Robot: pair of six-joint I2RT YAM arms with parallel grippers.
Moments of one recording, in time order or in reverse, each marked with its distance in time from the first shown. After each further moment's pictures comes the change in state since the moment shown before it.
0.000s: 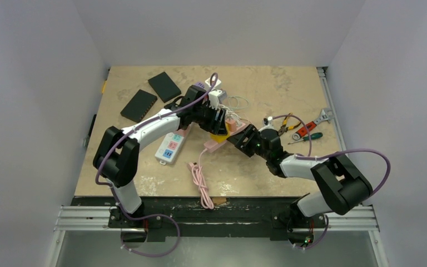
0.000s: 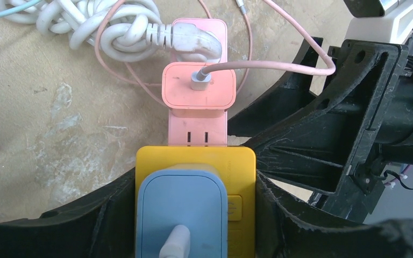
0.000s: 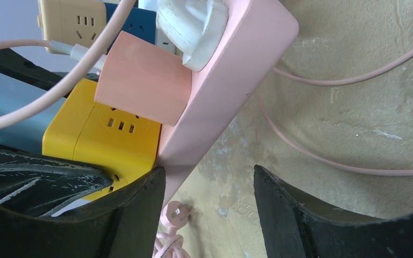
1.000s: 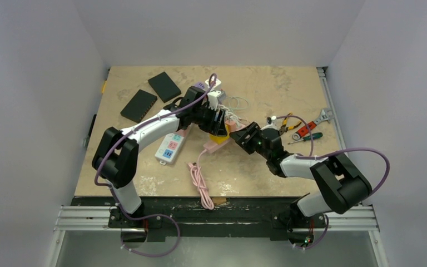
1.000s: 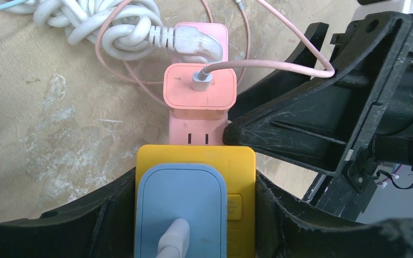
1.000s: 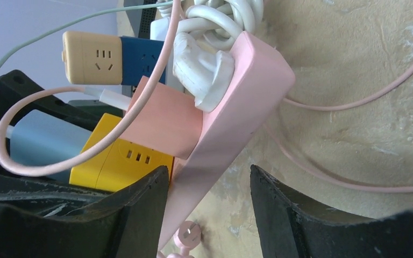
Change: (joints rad) left arm 0.000 -0.013 -0.018 0.005 0.003 -0.027; right arm -0.008 -0.007 -0.008 0.046 0.053 0.055
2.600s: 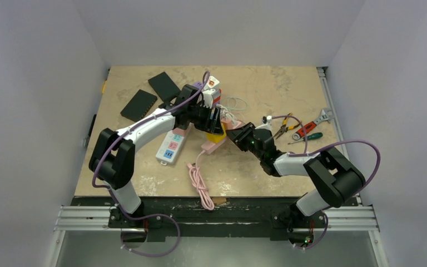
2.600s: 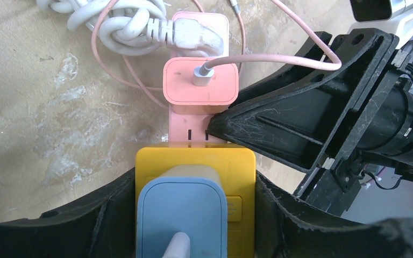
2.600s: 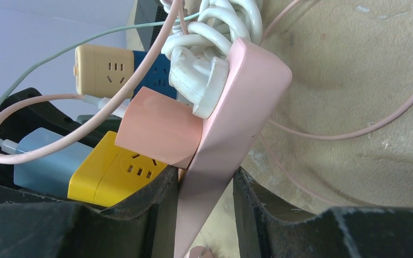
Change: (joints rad) left arm 0.046 -0.026 -0.001 -0.050 0.016 -0.043; right arm 0.080 0.092 0.048 0.060 0.157 0.033
